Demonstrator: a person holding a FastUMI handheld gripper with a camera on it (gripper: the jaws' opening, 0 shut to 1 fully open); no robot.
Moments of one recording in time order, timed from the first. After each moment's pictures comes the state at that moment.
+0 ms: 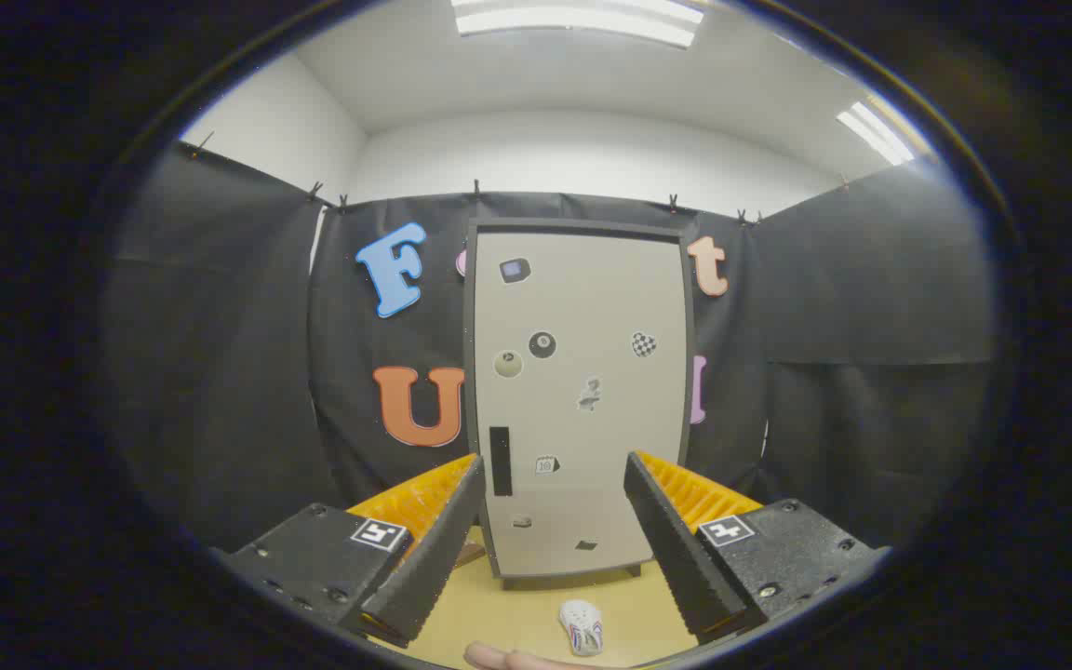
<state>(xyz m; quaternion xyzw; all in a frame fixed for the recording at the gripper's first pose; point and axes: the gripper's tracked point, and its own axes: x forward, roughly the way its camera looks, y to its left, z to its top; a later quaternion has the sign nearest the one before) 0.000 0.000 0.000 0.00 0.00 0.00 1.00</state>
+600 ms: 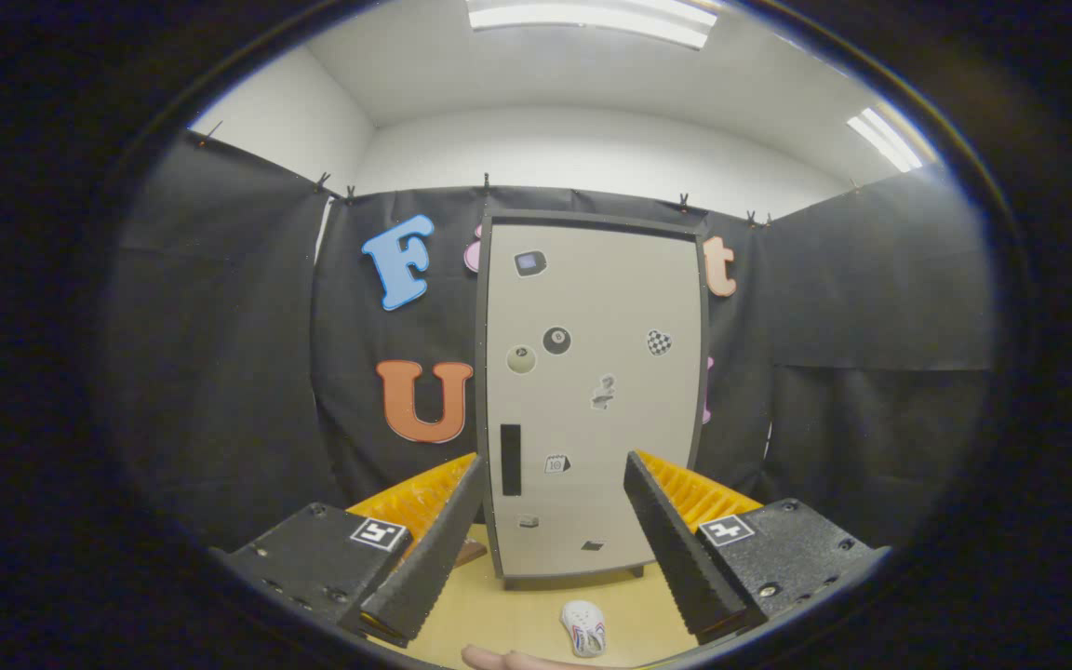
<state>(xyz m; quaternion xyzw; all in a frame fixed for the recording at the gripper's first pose) 0.012 0.024 -0.003 -0.01 0.00 0.01 1.00</state>
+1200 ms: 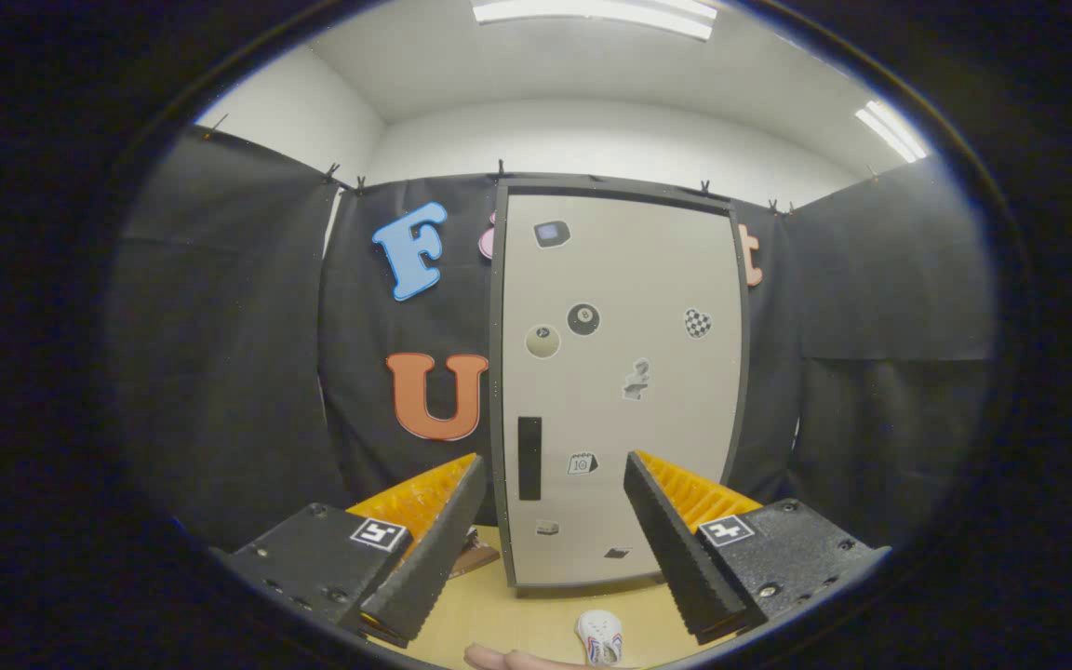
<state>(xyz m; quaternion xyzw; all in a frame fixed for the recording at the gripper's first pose) 0.089 0.041 -0.037 -0.01 0.01 0.04 1.00</state>
